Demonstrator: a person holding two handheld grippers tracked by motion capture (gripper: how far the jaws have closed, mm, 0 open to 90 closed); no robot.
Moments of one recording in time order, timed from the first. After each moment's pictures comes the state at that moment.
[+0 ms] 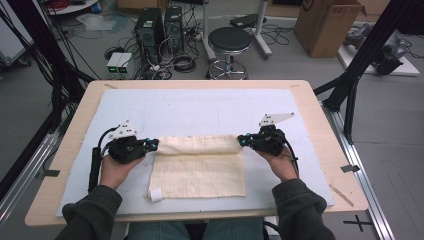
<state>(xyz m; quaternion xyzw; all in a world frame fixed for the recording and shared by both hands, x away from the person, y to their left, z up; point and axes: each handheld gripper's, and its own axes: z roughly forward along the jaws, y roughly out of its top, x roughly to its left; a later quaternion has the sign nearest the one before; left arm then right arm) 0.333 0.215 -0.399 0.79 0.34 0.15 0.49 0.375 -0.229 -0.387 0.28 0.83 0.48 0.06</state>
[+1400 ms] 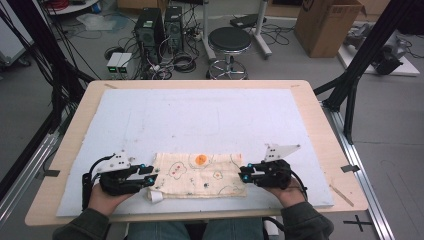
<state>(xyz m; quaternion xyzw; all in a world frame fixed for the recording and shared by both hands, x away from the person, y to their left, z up) 0.265 0.220 -0.420 0.82 0.28 0.10 0.49 0.298 -0.237 -0.416 0.22 0.85 0.48 0.01</state>
